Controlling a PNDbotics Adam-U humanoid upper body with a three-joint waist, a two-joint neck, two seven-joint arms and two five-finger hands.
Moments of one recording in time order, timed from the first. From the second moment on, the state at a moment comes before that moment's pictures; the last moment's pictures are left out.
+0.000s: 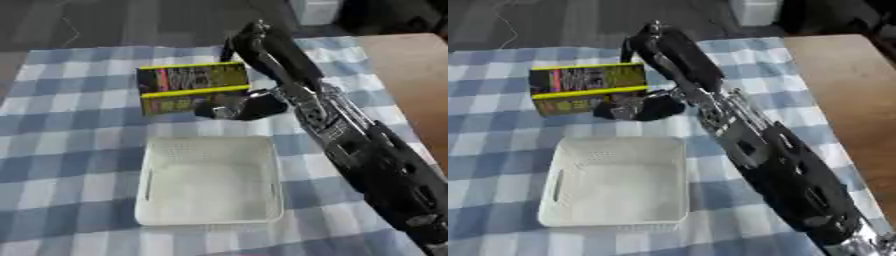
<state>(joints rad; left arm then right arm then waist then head) -0.49 0.34 -0.09 -1.99 0.05 -0.28 0.23 -0.62 -0.41 0.35 -1.73 0.64 -0.04 0.03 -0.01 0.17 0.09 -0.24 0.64</state>
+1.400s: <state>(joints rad) -0.49 0.34 -0.09 -1.99 0.05 -0.28 0.23 -0.37 -0.37 0.38 -1.78 0.58 0.03 0.08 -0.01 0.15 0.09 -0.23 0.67</state>
